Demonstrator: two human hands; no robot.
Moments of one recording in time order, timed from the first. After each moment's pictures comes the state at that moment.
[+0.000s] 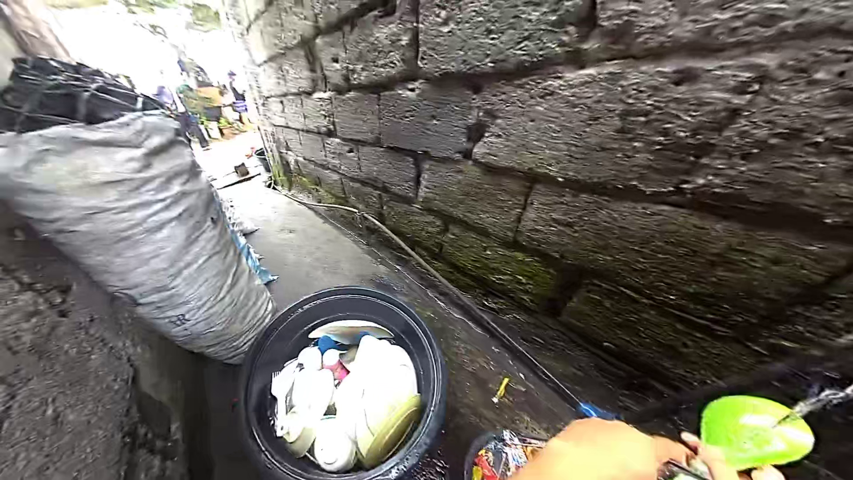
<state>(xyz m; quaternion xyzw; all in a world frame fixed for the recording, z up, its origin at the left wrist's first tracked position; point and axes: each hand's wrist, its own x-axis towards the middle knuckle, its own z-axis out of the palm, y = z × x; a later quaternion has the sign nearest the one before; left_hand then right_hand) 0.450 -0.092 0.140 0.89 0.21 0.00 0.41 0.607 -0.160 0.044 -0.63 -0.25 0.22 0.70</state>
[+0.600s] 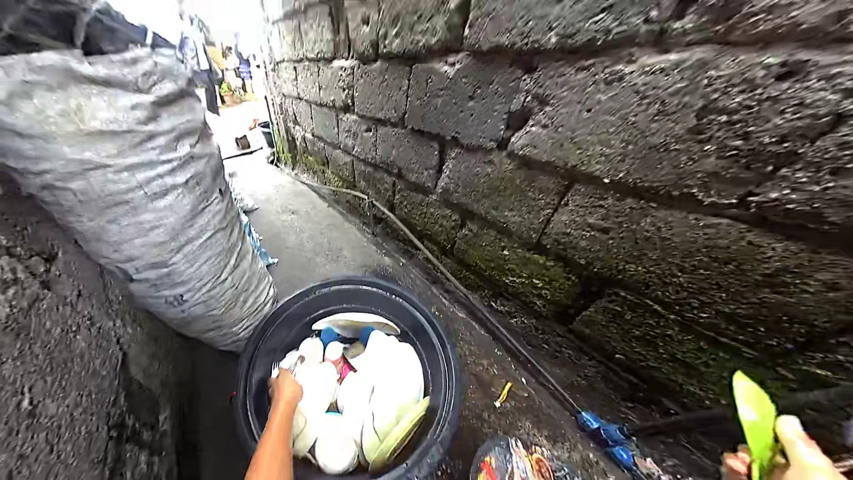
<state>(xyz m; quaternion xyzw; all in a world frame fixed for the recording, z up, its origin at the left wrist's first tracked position) 0.010 -0.008 0.010 0.41 0.85 0.09 0.32 0.626 -0.129 0.115 -0.67 -0.24 0.35 0.61</state>
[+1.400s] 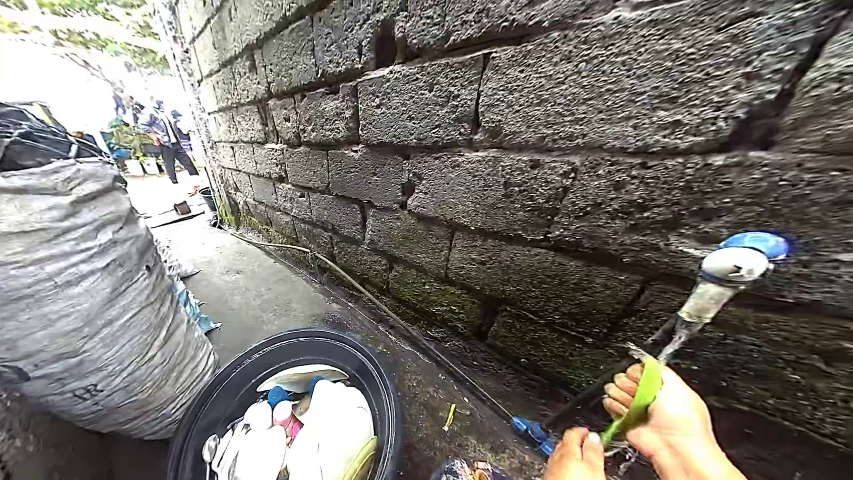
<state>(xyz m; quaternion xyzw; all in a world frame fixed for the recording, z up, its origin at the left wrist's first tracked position) 0.482 -0.138 0.147 0.63 0.30 0.21 0.69 0.603 -0.126 0.213 -0.54 -0.13 0.34 0.76</state>
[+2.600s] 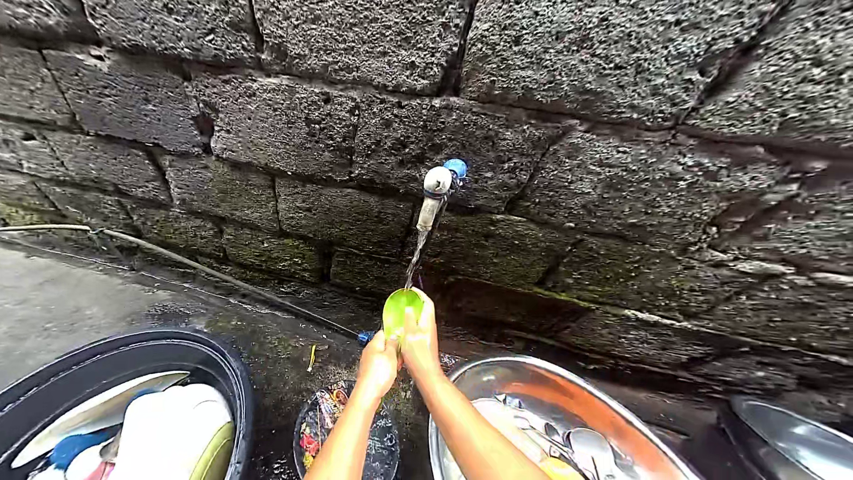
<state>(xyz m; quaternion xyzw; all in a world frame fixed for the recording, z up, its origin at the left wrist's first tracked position) 0.486 -0.127 0.155 0.61 0.34 0.16 0.70 0.566 -0.169 0.157 -0.71 -0.30 0.10 0.63</state>
